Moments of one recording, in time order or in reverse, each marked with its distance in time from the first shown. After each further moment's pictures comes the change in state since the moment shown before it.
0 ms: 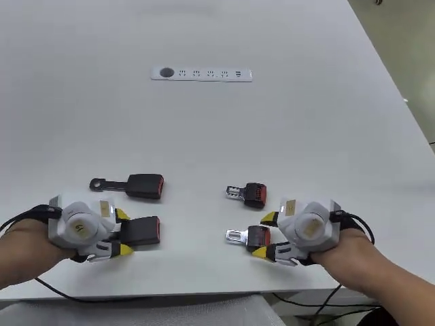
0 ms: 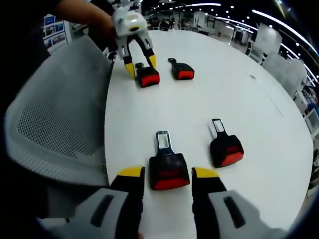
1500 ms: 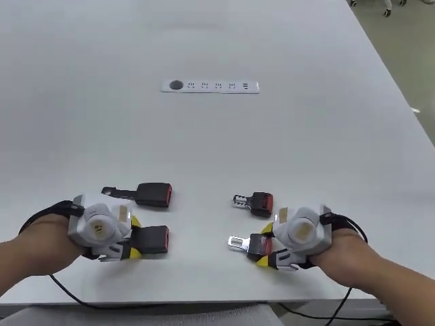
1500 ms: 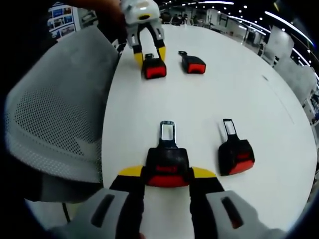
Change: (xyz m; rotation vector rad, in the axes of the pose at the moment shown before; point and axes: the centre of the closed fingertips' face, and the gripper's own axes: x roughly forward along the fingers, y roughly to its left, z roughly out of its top) left arm 0.008 0.004 -0.006 0.104 0.043 -0.054; right arm 0.018 0.002 0.000 -0.074 0.037 0.070
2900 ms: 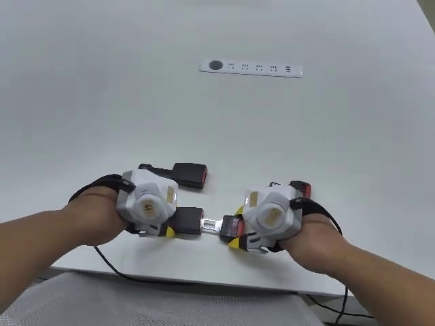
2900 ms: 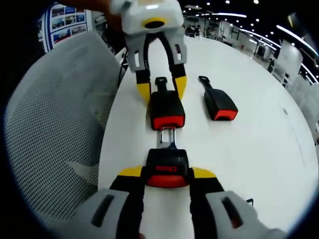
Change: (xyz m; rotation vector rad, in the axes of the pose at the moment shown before) left arm 0.000 -0.001 0.001 0.040 0.064 0.000; right arm 0.061 0.019 0.103 -0.095 -0.088 0.048
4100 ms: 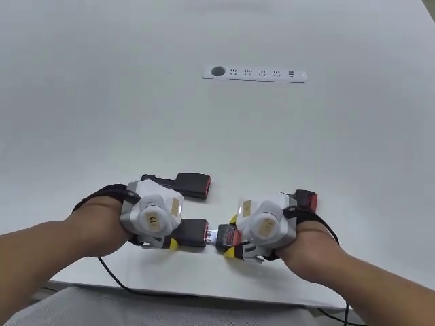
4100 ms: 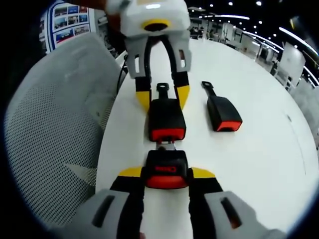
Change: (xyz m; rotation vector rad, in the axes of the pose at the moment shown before) left arm 0.001 -0.001 0.000 0.011 0.007 -0.036; right arm 0.009 -0.002 0.016 -0.021 -0.022 0.025
